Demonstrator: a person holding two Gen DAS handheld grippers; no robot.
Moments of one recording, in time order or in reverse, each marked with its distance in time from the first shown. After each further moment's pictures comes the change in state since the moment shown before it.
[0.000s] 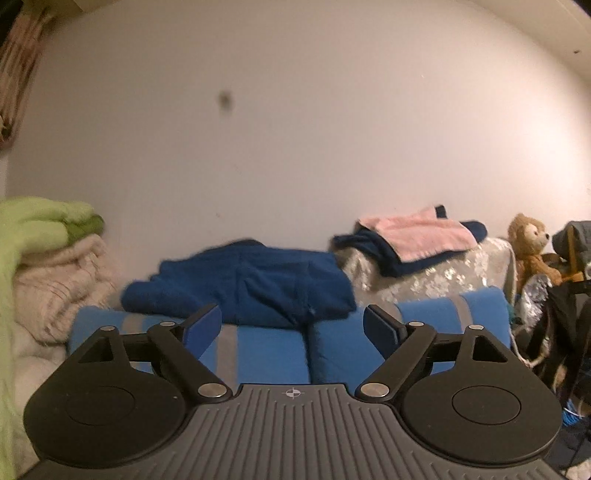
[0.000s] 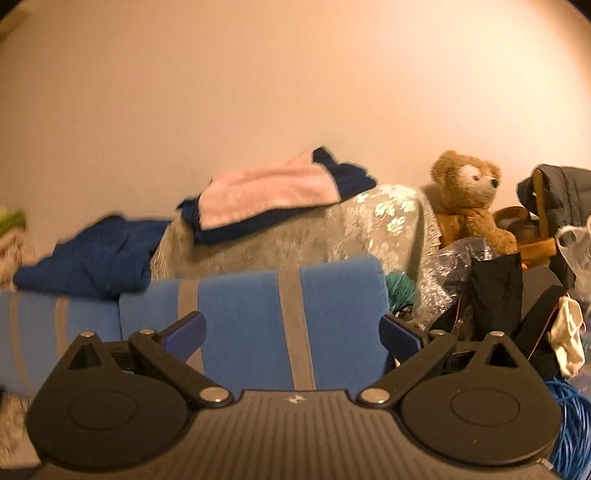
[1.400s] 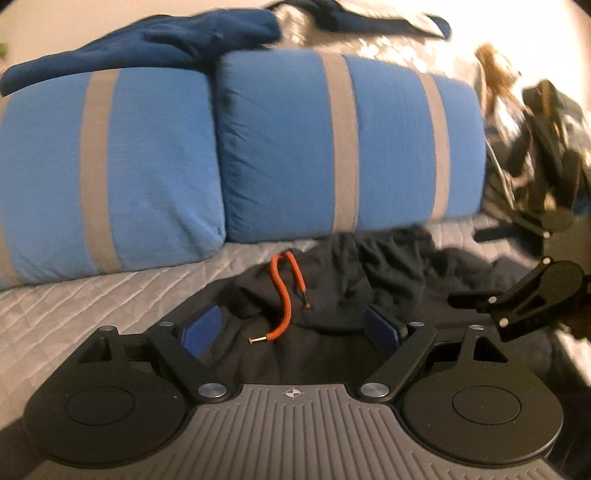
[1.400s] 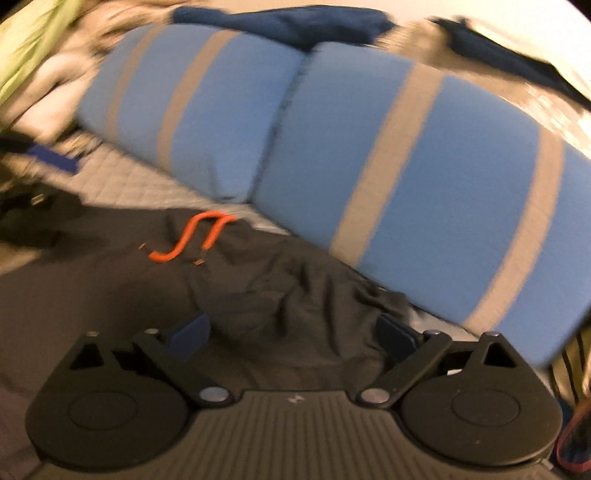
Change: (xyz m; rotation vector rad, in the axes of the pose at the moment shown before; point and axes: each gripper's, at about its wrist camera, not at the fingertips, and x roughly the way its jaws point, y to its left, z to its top) left arm 0.129 -0.044 -0.241 0.054 0.484 -0.218; right arm 0.137 0.154 -0.265 -0.613 0.229 0.427
